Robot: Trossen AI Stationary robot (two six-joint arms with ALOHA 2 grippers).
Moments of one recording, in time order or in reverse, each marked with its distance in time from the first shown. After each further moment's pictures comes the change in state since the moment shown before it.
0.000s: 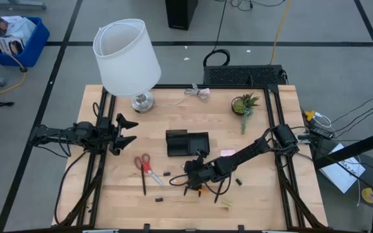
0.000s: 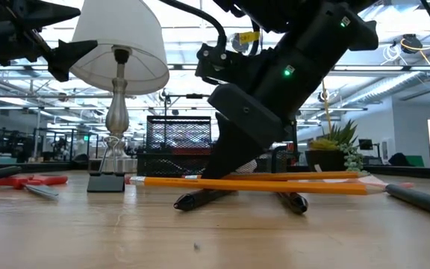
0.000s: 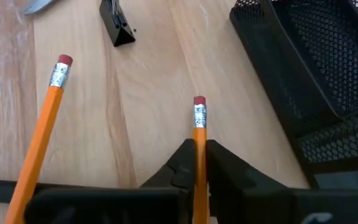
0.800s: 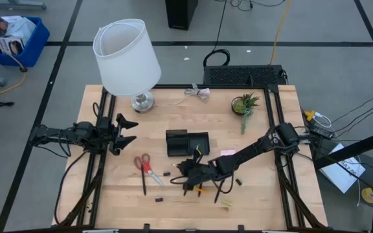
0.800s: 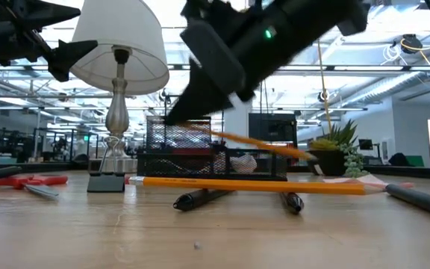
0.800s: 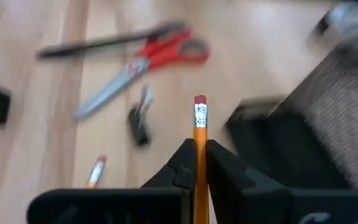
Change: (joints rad) left arm 0.000 0.000 0.000 0.000 0.000 0.000; right arm 0.002 -0.044 -0.001 0.273 0.103 -0.245
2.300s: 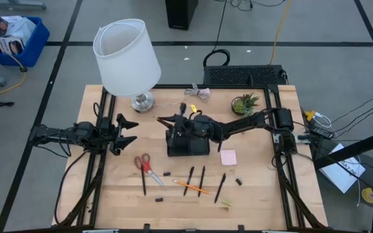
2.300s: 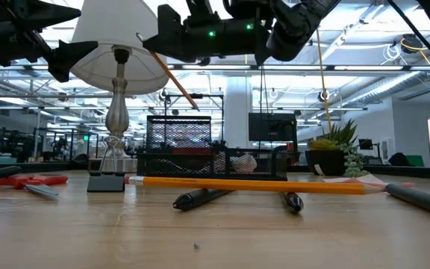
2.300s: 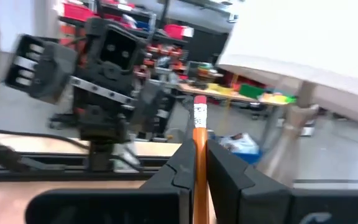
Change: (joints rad) left arm 0.000 0.008 0.000 0.000 0.000 0.000; right arm -0.387 -0.013 0.000 0.754 -0.332 -0.396
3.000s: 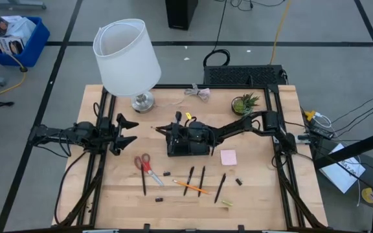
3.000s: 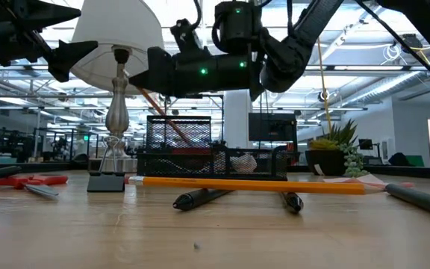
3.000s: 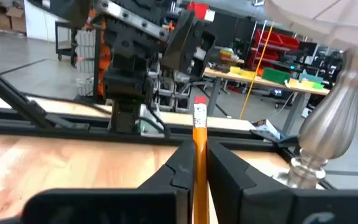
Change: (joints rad) left arm 0.000 0.000 0.000 0.001 0.000 0.000; right arm 0.002 0.159 0.001 0.089 -0.062 0.012
